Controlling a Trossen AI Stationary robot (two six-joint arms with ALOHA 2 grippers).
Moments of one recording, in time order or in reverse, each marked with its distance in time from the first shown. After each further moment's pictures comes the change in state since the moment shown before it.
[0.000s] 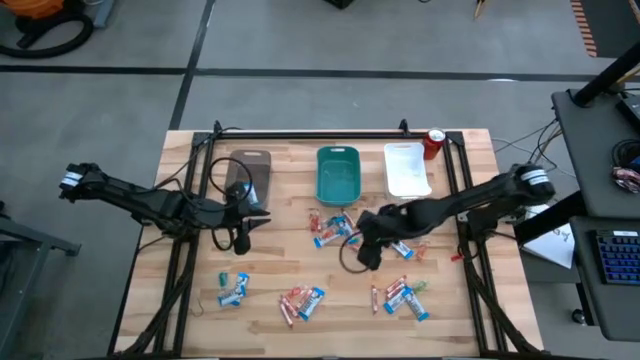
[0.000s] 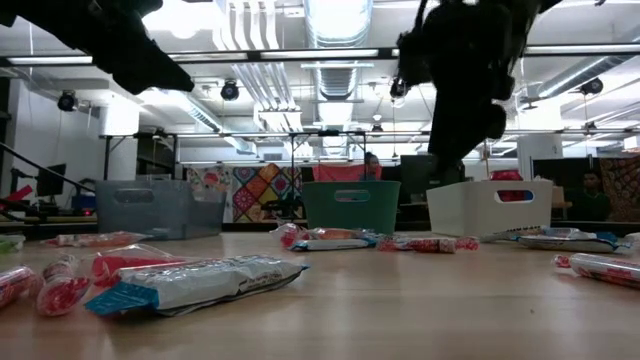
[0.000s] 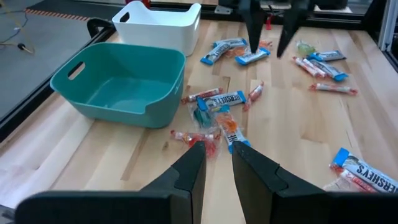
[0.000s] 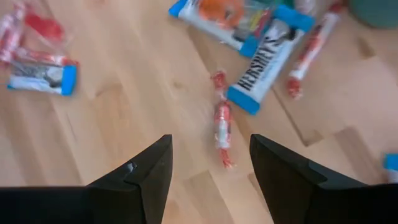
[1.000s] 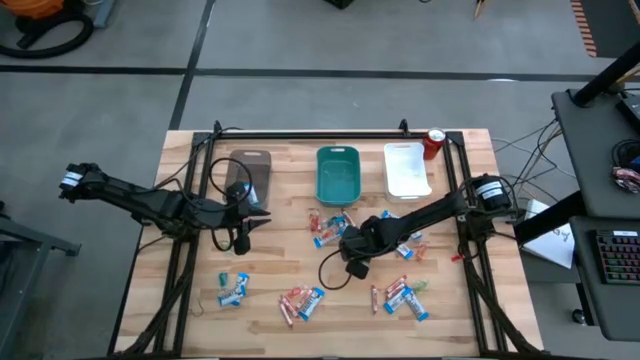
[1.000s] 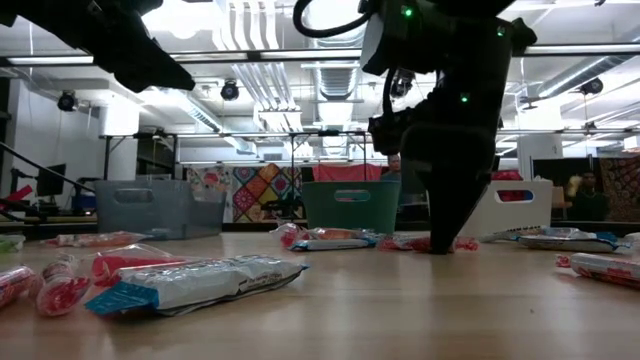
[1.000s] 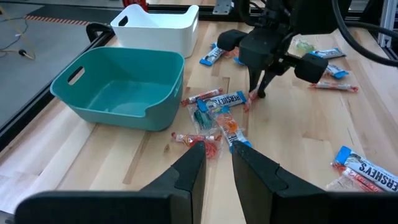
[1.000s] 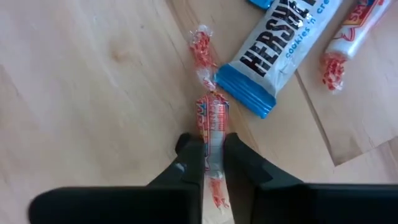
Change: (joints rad) left arm 0.000 0.003 0.000 0.009 0.000 0.026; right arm 0.027 0.338 0.126 -0.068 0.062 -0.017
